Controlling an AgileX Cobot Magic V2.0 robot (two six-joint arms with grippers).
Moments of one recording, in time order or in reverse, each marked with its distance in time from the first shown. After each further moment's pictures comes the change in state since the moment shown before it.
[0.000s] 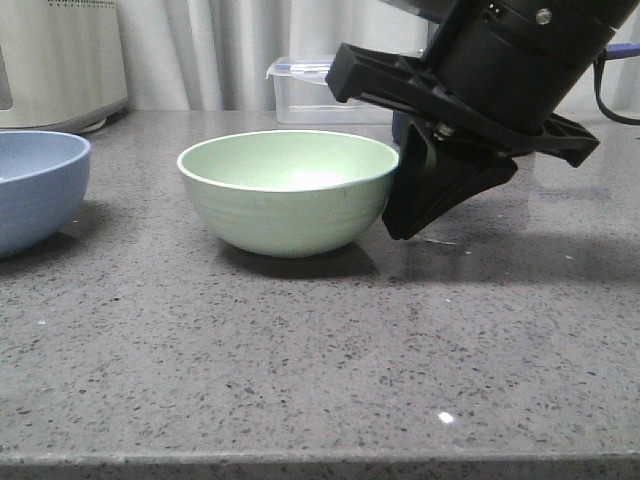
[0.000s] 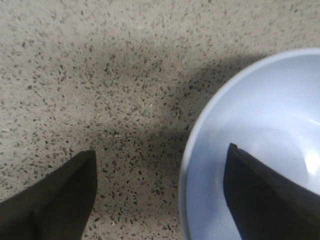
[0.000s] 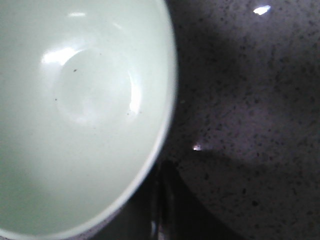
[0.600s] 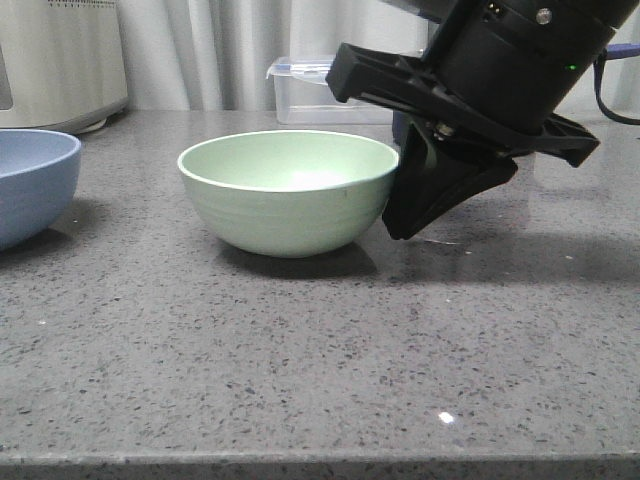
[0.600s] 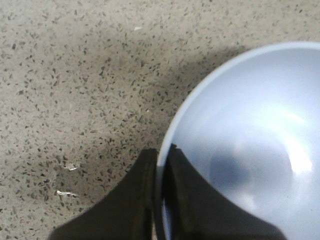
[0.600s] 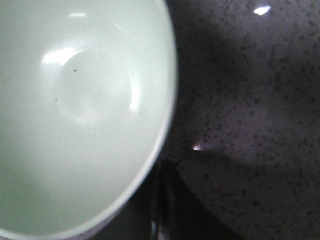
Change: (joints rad) left arm 0.000 0.029 -0.017 -0.010 0.002 0.004; right arm 0.000 0.002 0.000 0.000 0.000 0.000
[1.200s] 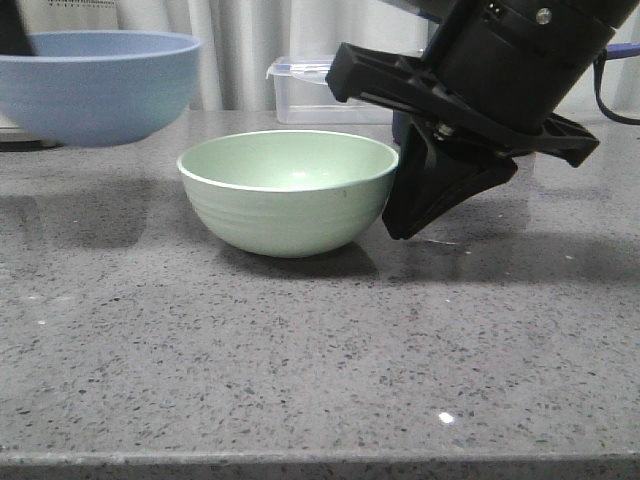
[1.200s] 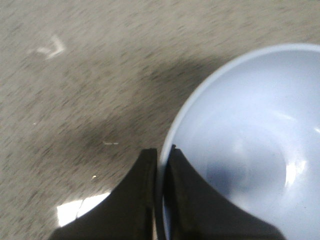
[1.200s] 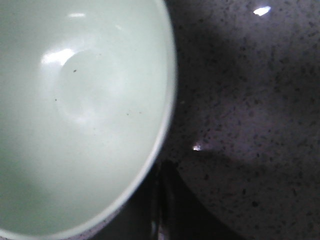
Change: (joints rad) left arm -0.223 0.129 -0.379 -0.033 0.186 0.025; right arm 0.000 0.000 0.000 0.002 0.000 0.000
